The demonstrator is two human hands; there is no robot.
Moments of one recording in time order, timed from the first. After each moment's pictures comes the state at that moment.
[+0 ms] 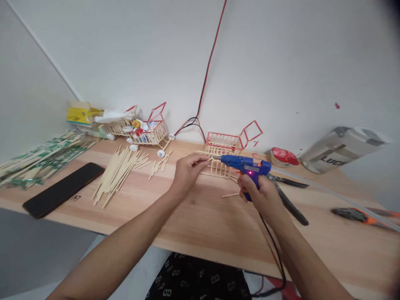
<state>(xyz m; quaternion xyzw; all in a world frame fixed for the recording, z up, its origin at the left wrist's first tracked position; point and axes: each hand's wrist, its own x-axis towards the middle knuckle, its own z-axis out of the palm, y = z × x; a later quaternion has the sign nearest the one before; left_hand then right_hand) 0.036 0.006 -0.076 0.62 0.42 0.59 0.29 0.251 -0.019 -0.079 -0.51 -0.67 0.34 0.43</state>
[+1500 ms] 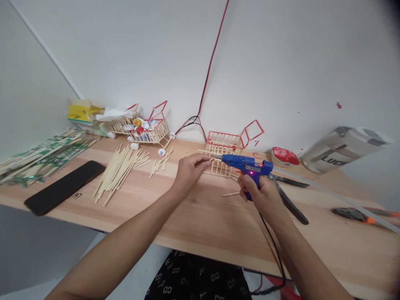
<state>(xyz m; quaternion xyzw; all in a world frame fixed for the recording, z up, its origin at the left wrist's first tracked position) 0.037 0.007 -0.082 0.63 0.43 0.57 0.30 0.248 -0.022 -0.076 -0.51 -0.66 0.34 0.43</state>
